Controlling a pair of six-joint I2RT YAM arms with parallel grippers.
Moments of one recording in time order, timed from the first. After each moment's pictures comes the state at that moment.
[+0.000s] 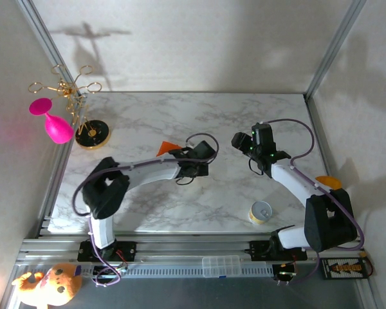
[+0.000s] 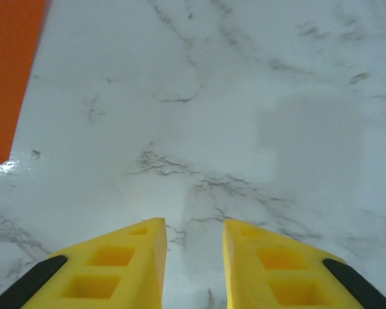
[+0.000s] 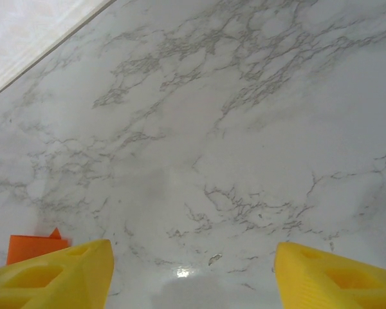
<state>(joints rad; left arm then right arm) -0.85 1.83 1.28 -0.50 -0.24 -0.85 0.32 1.38 0.83 -0.13 0.00 0.69</state>
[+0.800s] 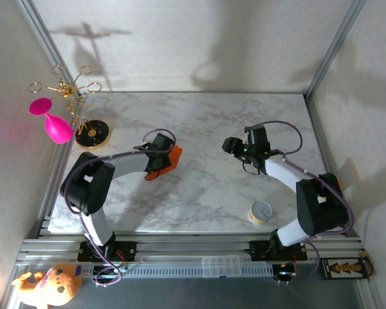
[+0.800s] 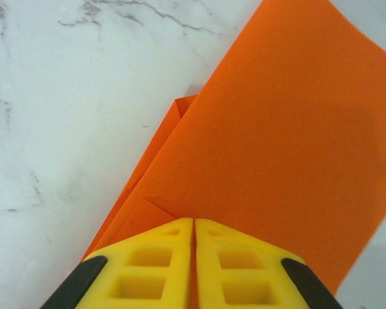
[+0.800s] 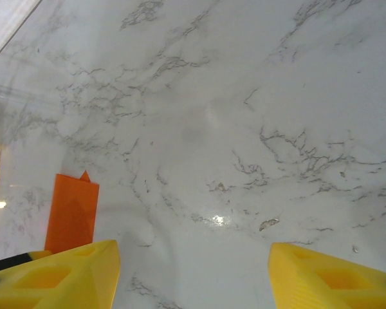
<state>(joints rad) -0.49 1.79 1.00 -0.35 -0.25 -0.83 0.32 1.51 0.83 -0.06 -0.25 0.71</state>
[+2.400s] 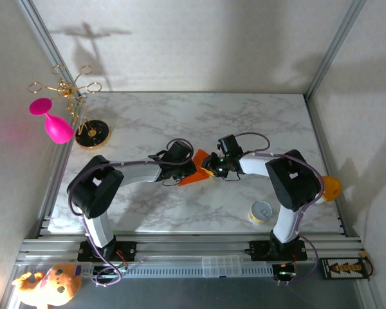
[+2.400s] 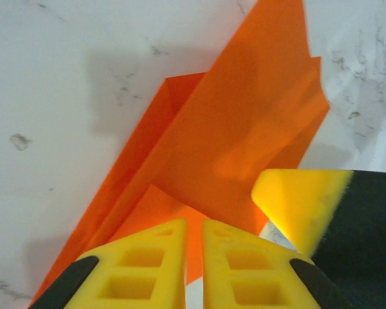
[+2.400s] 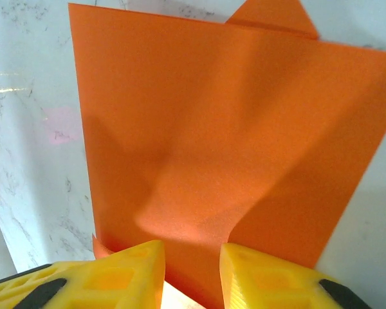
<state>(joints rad) -0.68 1.80 0.98 -0.11 0.08 -1.05 0.53 1.82 0.92 -0.05 -0.43 0.91</state>
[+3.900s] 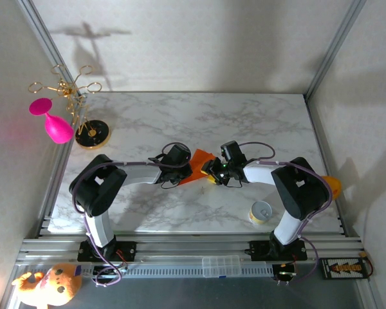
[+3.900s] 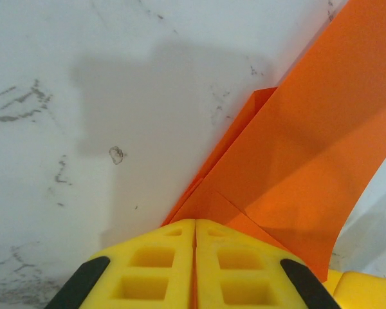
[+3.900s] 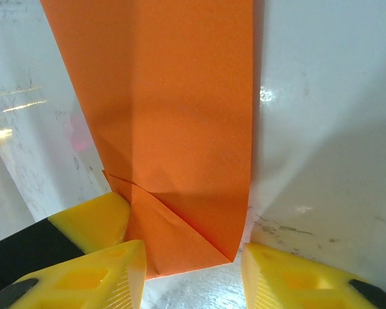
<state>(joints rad) -0.68 1.82 0.94 -0.09 0.01 -1.11 0.55 1.72 0.78 0.03 -0.45 1.14</state>
